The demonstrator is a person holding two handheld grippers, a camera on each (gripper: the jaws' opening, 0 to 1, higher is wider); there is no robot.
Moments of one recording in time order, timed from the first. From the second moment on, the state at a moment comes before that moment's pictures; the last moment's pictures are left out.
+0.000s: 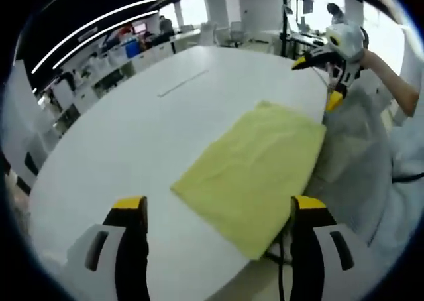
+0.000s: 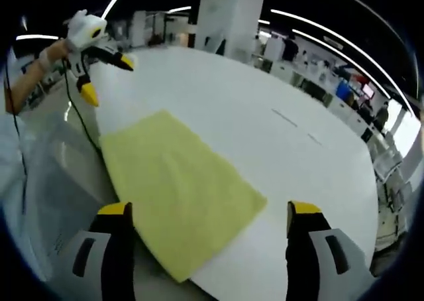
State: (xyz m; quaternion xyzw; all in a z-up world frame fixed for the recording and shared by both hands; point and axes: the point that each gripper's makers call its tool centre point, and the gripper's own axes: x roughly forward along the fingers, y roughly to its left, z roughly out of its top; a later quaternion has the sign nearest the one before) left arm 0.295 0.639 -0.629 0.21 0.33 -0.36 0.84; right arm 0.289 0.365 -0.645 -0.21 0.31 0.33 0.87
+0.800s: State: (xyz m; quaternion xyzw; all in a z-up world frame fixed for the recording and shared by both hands) left arm 0.260 0.637 -0.631 0.19 0.34 -0.35 0.85; right arm 0.264 0.368 -0.637 -0.21 0.30 0.32 0.87
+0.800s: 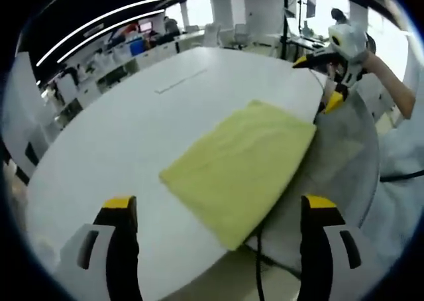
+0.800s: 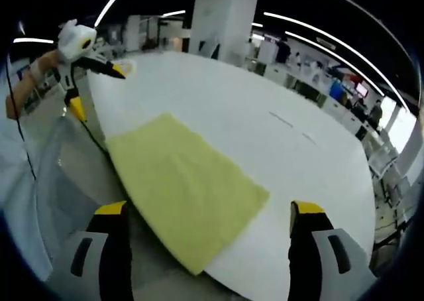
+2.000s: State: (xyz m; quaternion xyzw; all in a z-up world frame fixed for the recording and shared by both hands) left arm 0.244 0.636 -0.629 0.19 0.34 -0.35 0.85; right arm 0.250 0.369 -0.635 -0.21 0.31 0.32 0.87
